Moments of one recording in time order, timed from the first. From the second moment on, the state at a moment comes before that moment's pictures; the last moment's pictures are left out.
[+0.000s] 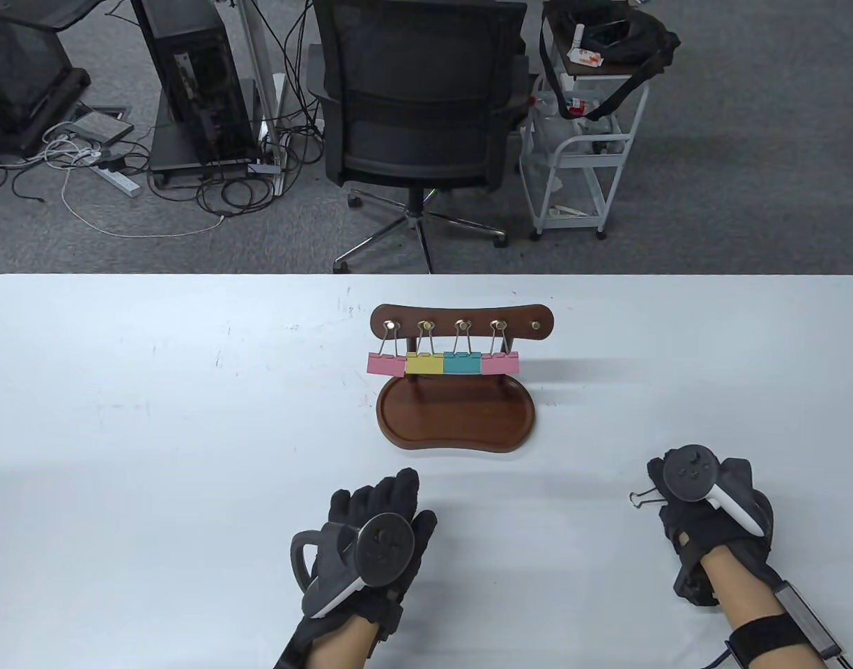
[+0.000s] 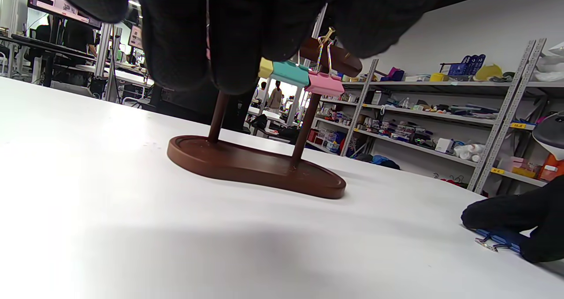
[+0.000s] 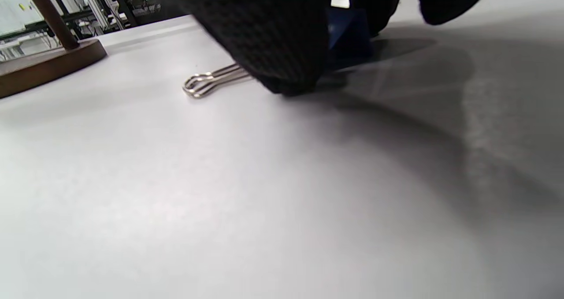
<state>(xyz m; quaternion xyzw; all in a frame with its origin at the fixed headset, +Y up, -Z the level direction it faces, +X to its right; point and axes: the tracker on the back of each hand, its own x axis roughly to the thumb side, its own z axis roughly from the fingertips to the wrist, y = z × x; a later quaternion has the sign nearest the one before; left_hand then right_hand) -0.099 -0.687 -0.227 0.02 -0.12 0.15 0.98 0.327 -0.761 -0.310 -0.05 0.17 0.98 0.10</state>
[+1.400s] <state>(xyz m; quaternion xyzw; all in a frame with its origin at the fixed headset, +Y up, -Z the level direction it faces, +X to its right) -0.100 -0.688 -0.228 0.01 -0.12 0.15 0.98 0.323 -0.749 -0.310 -0.05 0.12 0.99 0.05</state>
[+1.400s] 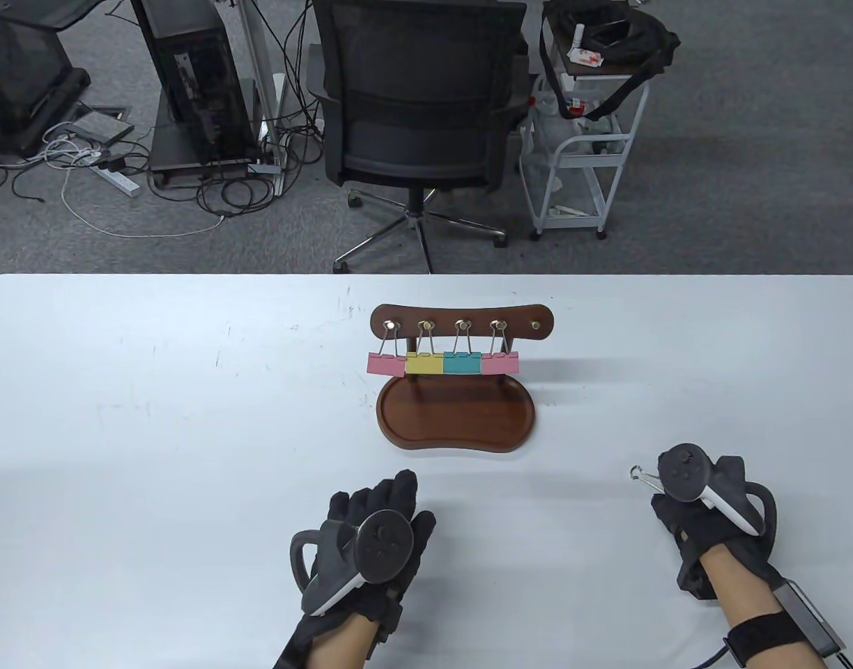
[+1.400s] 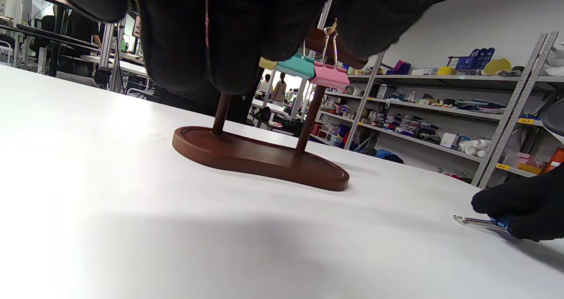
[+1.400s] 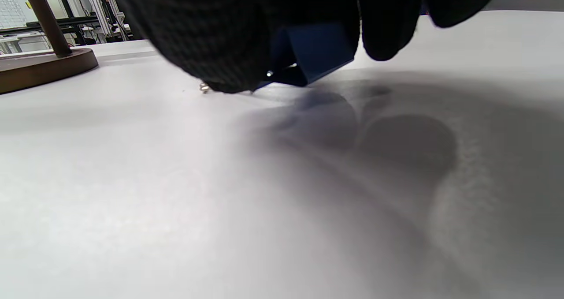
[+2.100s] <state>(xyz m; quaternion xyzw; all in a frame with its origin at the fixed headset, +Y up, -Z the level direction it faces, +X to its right) -0.099 -0.688 -0.228 0.01 -0.12 0.15 0.98 0.310 -0.701 -0.293 -0.01 0.00 0.99 0.11</state>
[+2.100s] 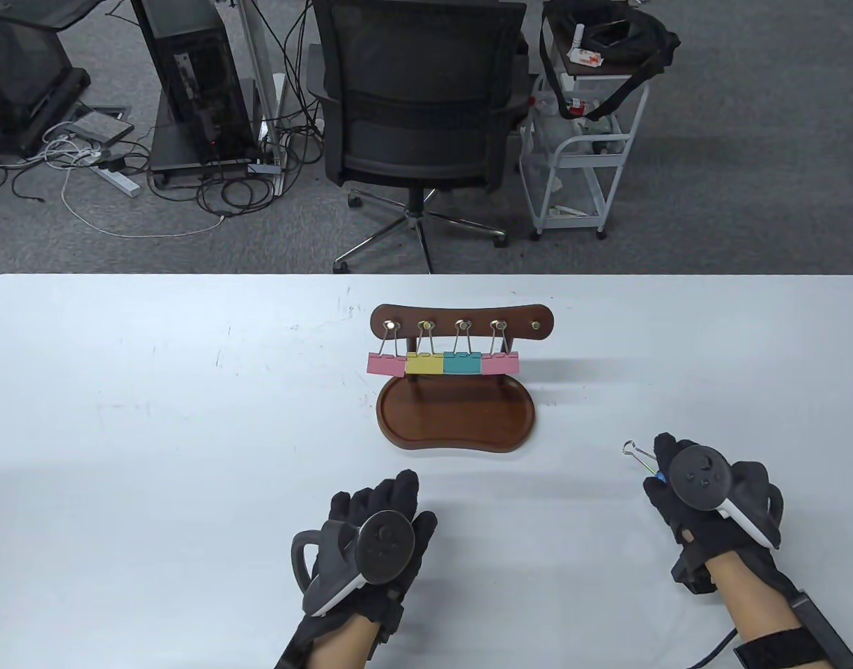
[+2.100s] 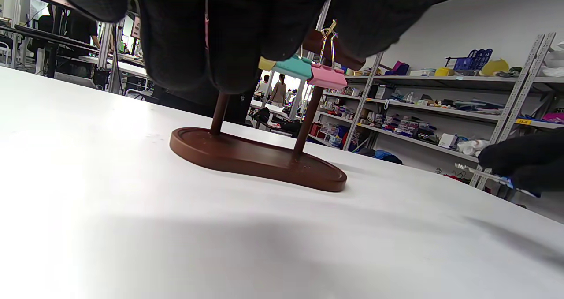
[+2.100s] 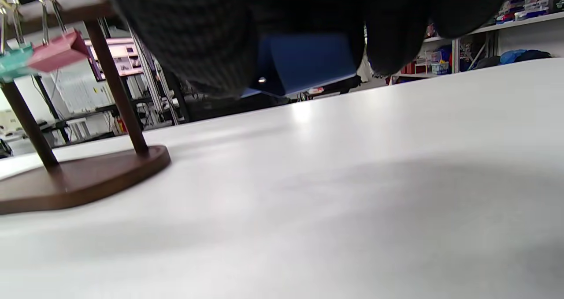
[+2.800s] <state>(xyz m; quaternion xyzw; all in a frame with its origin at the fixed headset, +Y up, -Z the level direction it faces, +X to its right) -0.099 -0.688 -0.228 0.01 -0.11 0.15 0.98 0.292 -0.651 -0.277 -0.01 -0.14 0.96 0.24</state>
